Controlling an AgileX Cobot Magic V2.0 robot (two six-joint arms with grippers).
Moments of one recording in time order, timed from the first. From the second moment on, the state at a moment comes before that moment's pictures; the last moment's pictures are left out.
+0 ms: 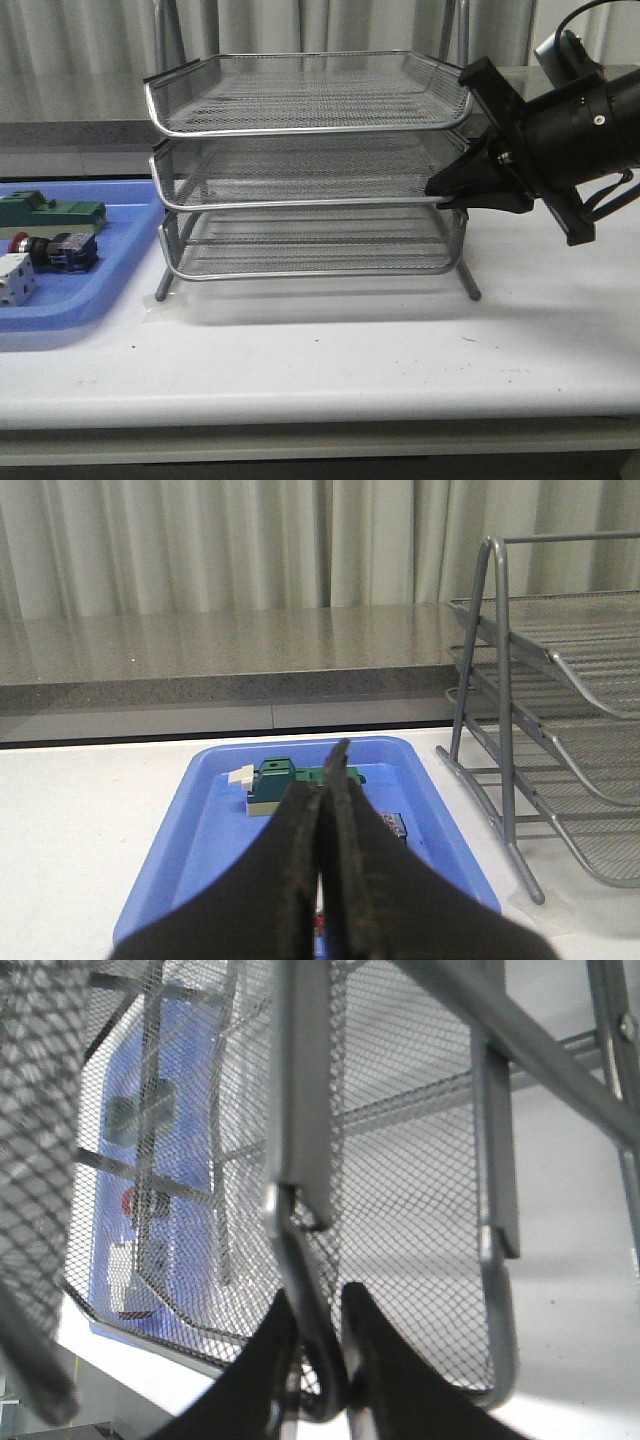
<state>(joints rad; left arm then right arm) -0.03 0.00 0.00 0.05 0.04 -0.09 0.10 1.77 -0.86 1.73 0.67 -1.09</state>
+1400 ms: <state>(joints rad) -0.03 0.00 0.00 0.05 0.04 -0.09 0.10 1.43 -0.48 1.61 0.74 -1.13</state>
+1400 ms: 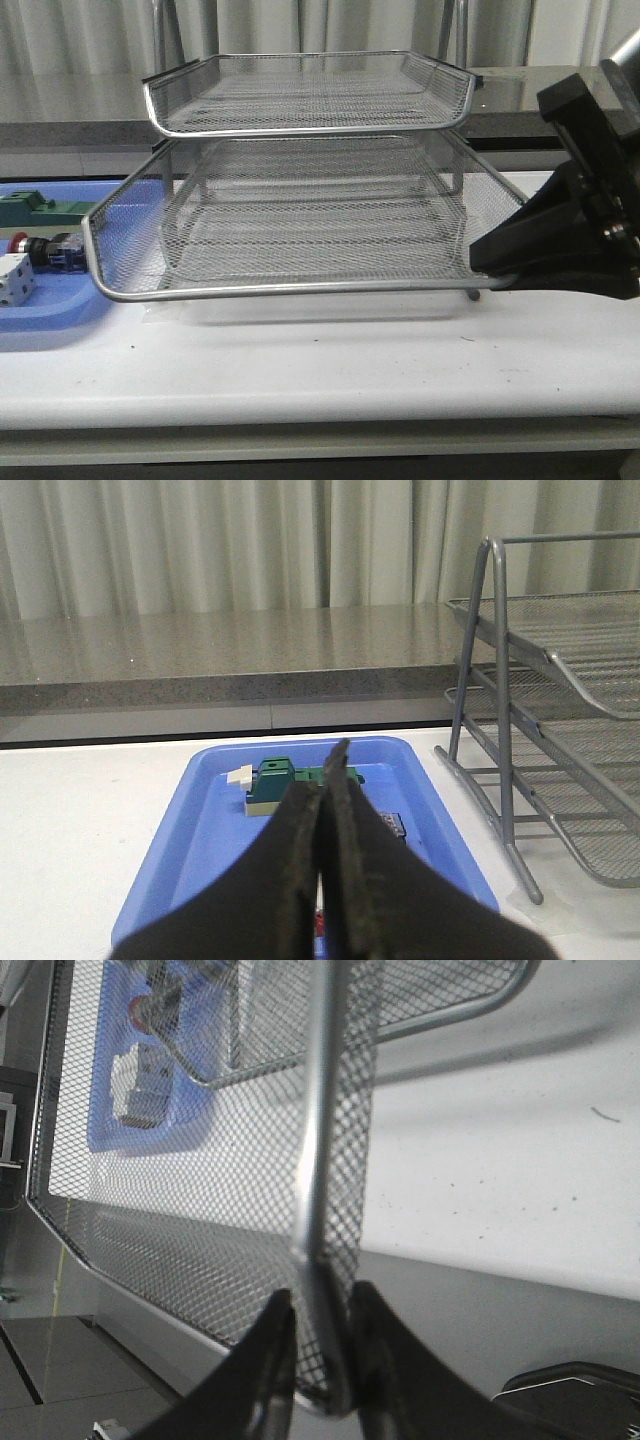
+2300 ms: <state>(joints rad) -0.03 0.00 0.00 0.05 0.04 -0.09 0.10 1.02 -0.60 0.64 0.77 -0.47</state>
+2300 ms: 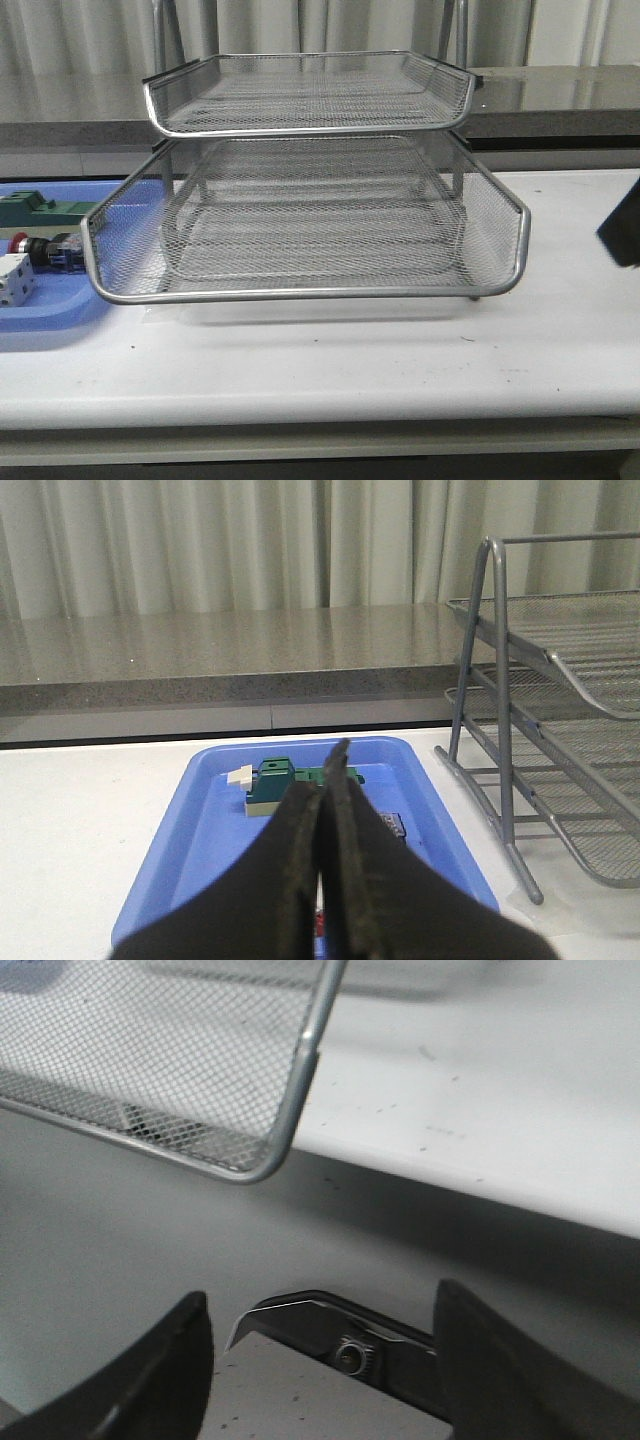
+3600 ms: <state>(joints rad) -0.03 0.00 0.00 0.05 0.04 -0.09 0.10 0.47 -0.68 0.04 0.97 0.00</state>
